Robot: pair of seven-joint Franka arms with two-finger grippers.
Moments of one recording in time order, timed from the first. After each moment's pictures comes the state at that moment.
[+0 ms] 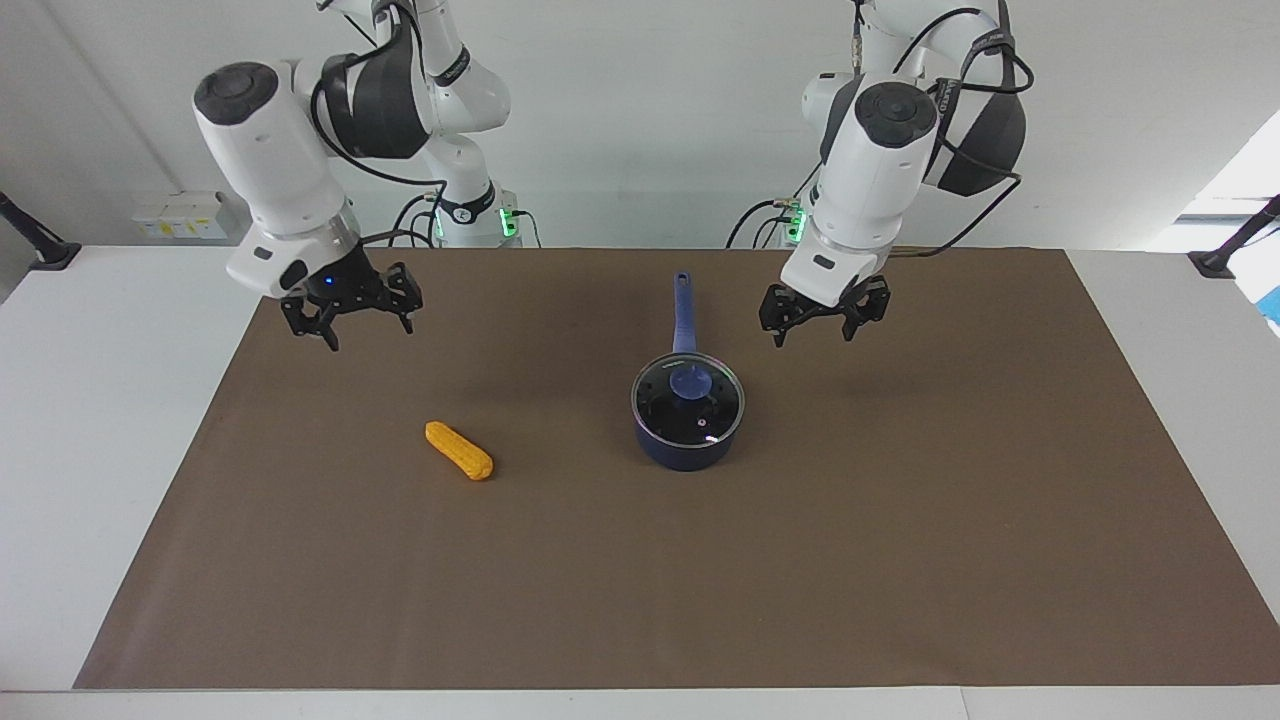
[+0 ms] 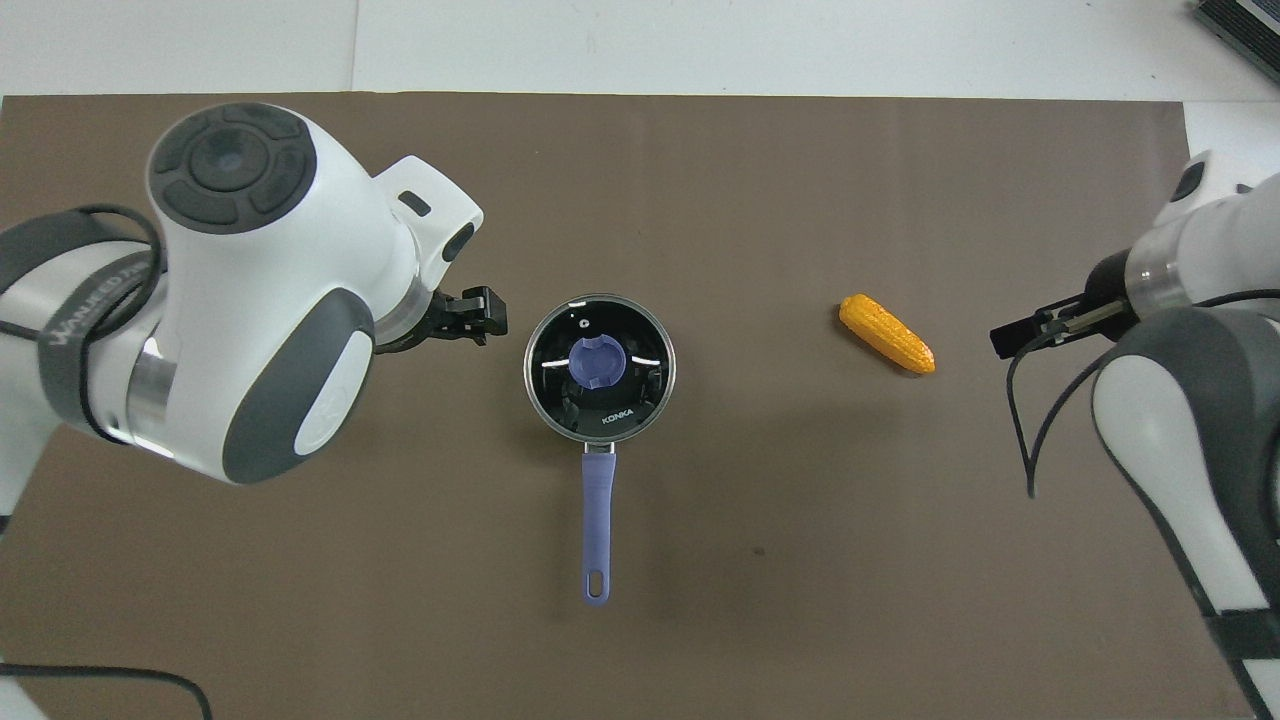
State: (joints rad) left arm -0.44 0.20 -0.03 -1.59 0.02 1.74 -0.51; right arm 0.11 0.08 -0.07 -1.80 0.01 1.89 -0.33
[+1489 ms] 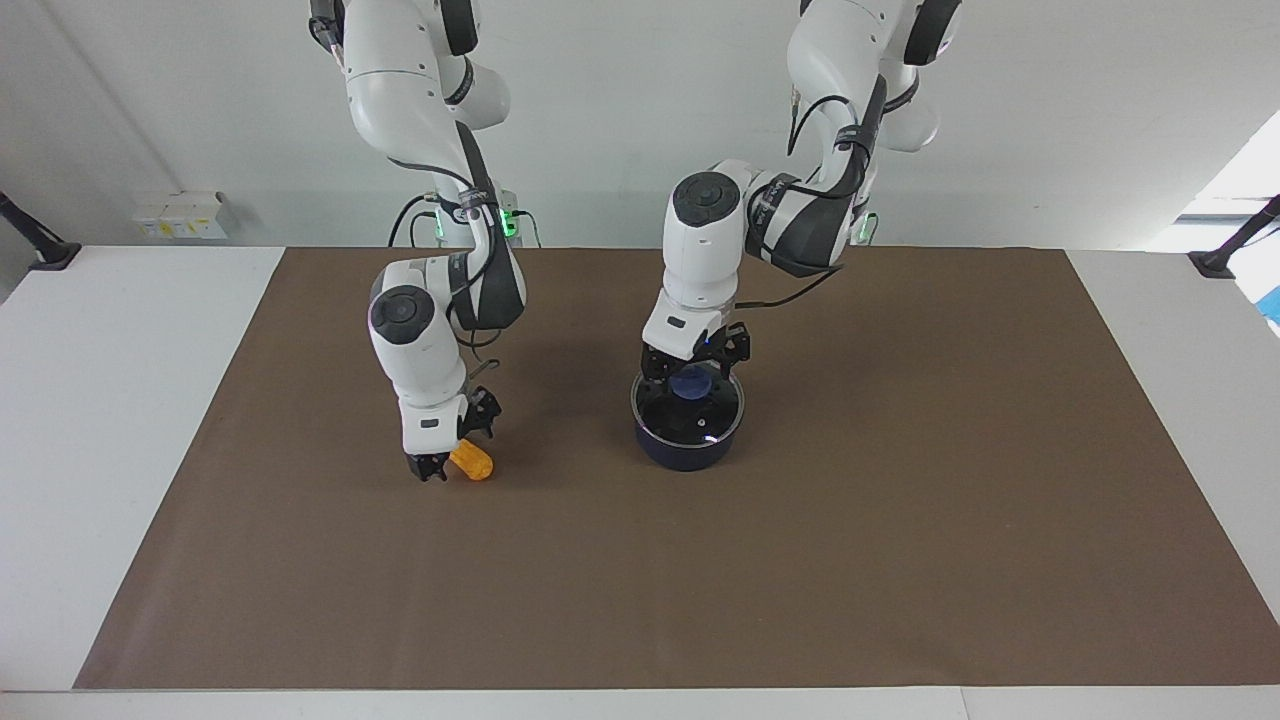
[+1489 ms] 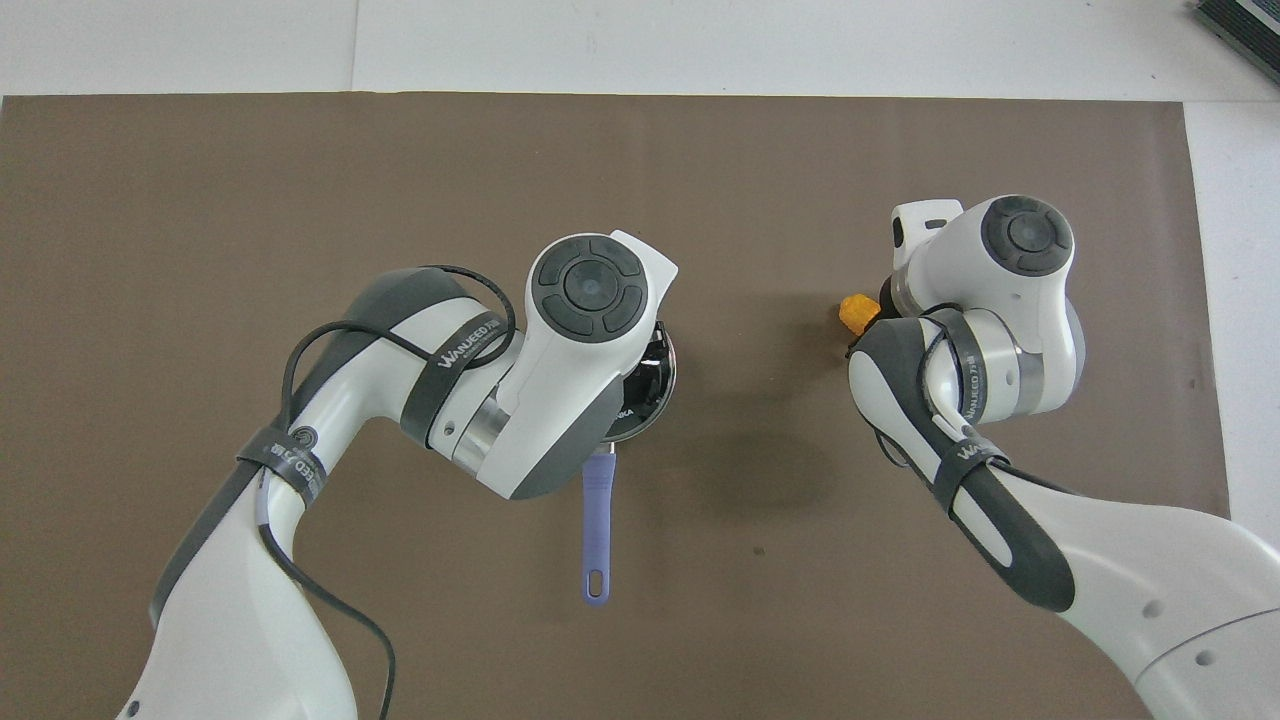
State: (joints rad) left arm -0.64 0.39 -0.03 -1.59 0.06 1.97 -0.84; right arm 0.22 0.41 -0.08 -1.86 0.01 2.28 -0.73
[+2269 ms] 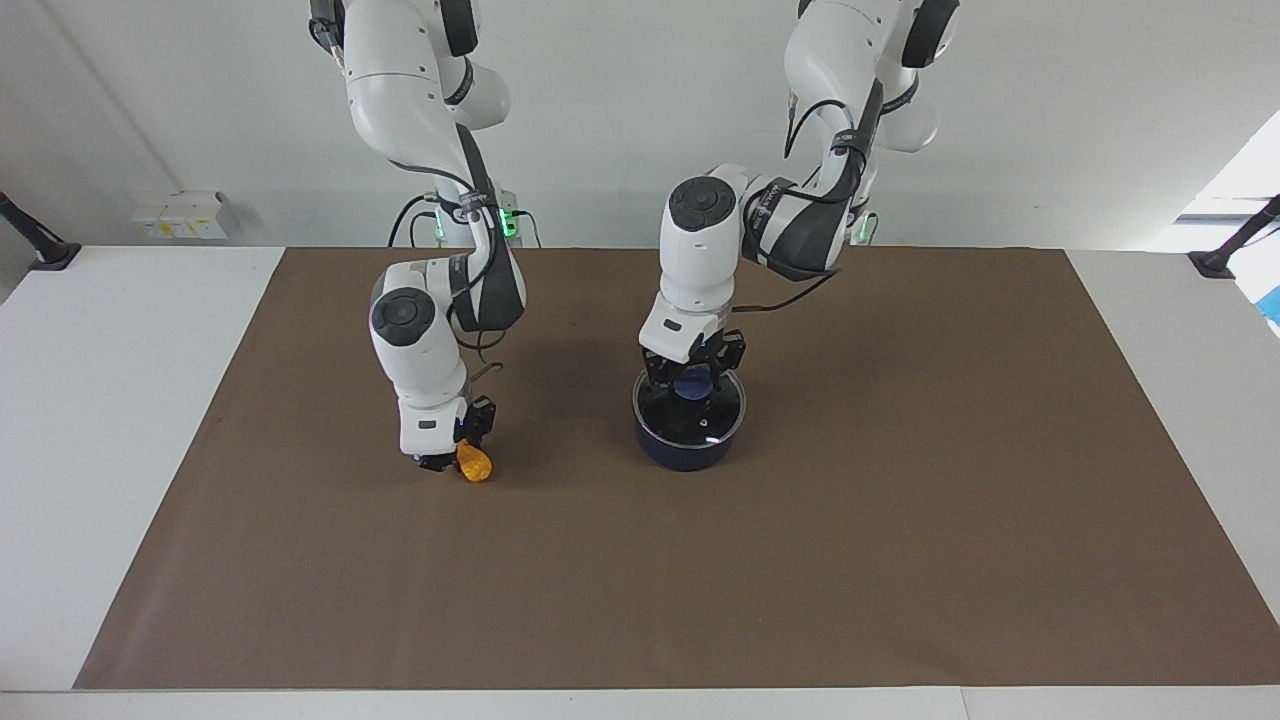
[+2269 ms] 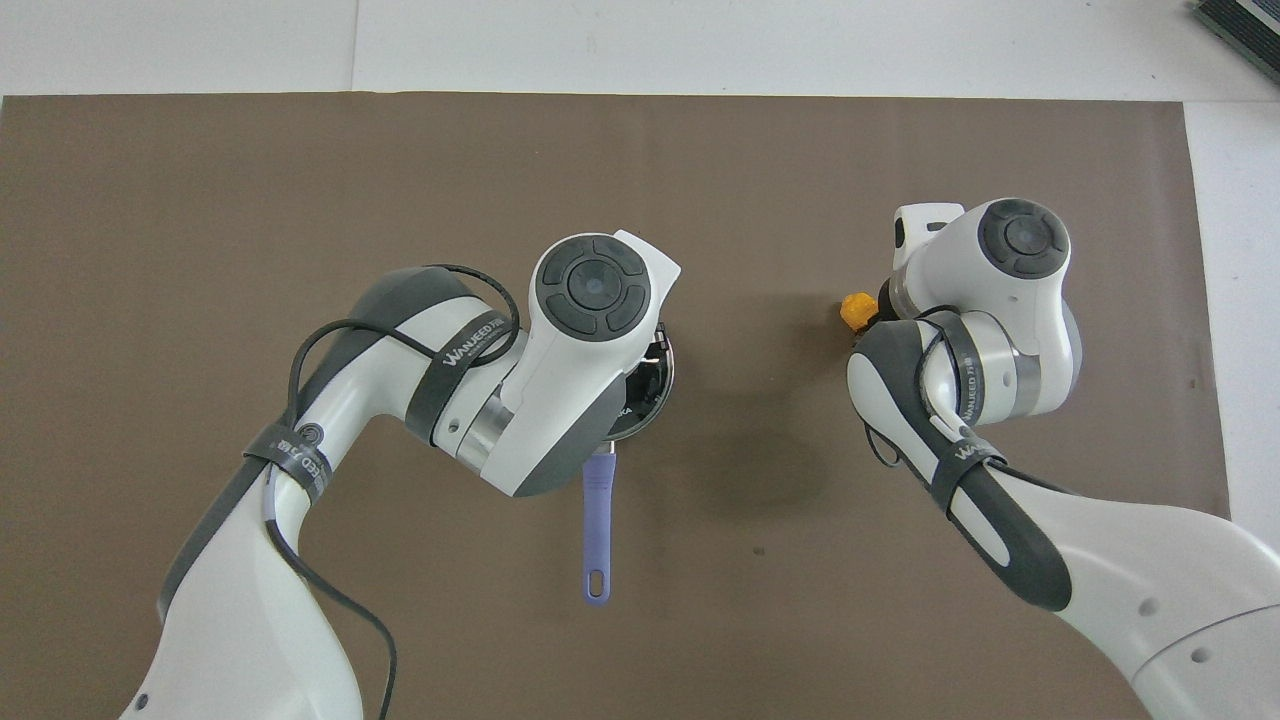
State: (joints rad) left arm -0.64 0.40 -0.03 -1.58 0.06 1.98 -0.83; right arm 0.22 0.41 -0.08 -1.87 0.01 2.28 -0.67
